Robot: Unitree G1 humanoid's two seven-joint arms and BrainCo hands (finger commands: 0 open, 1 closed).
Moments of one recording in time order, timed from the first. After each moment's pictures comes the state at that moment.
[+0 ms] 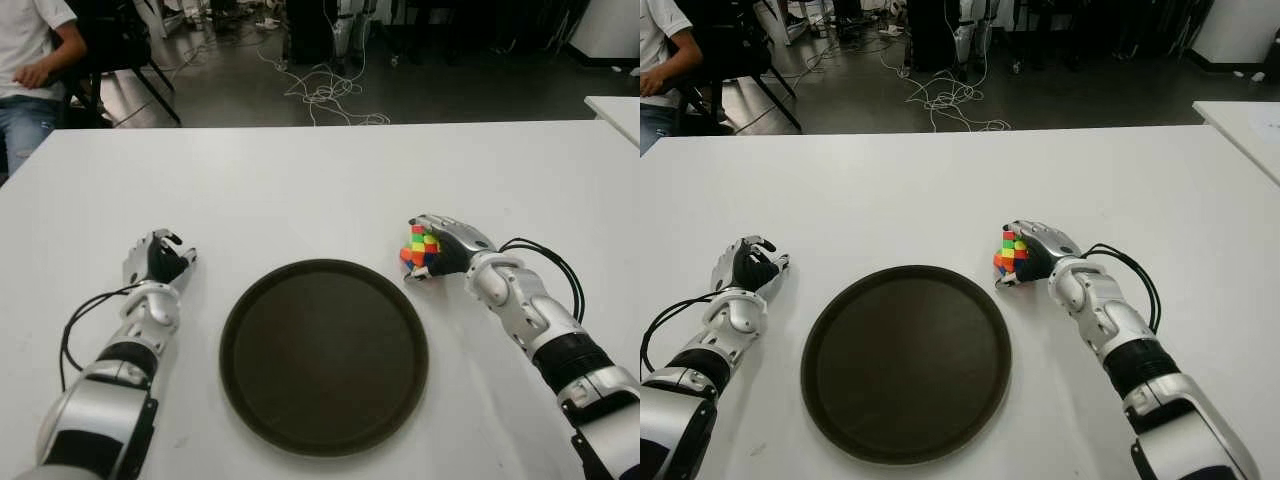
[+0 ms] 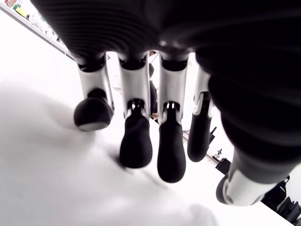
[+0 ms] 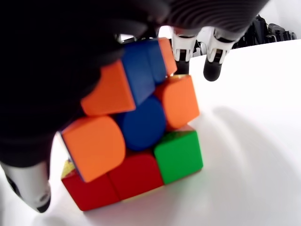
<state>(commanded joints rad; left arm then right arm) -0.60 0.28 -0.16 1.30 0.39 -0.22 0.51 -0.52 -0.37 0.42 0.65 -0.68 -0.03 0.08</state>
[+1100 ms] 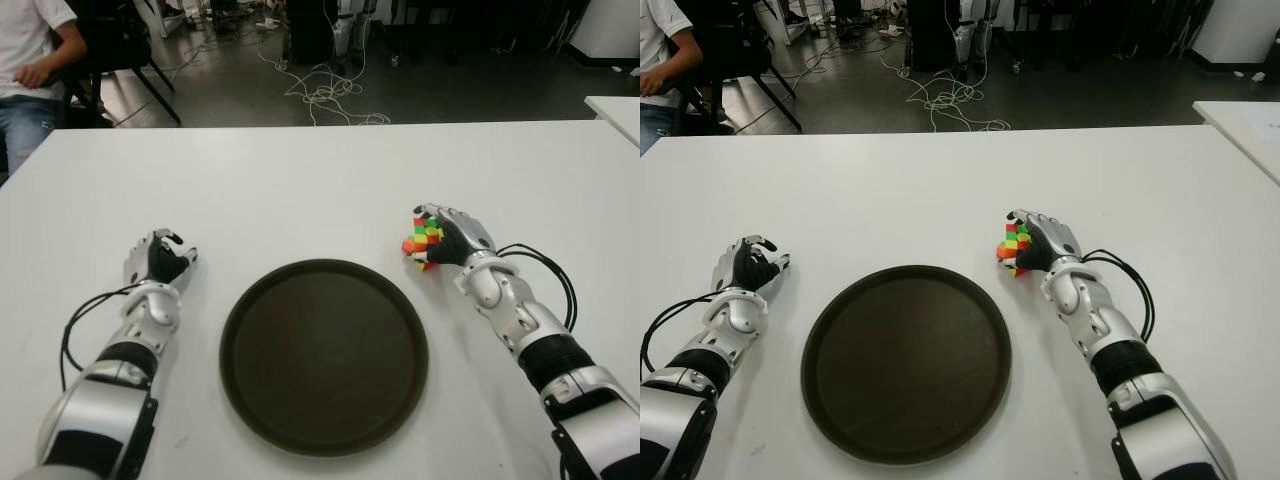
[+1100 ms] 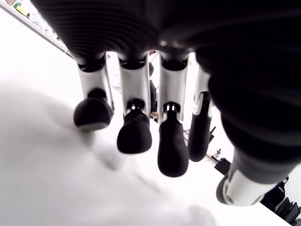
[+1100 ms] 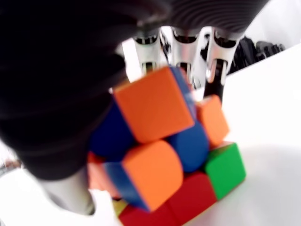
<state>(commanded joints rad) -0.60 0.28 -0.16 1.30 0.39 -0.23 0.52 -0.51 -0.29 0.30 0.78 -0.55 -0.14 -0.24</state>
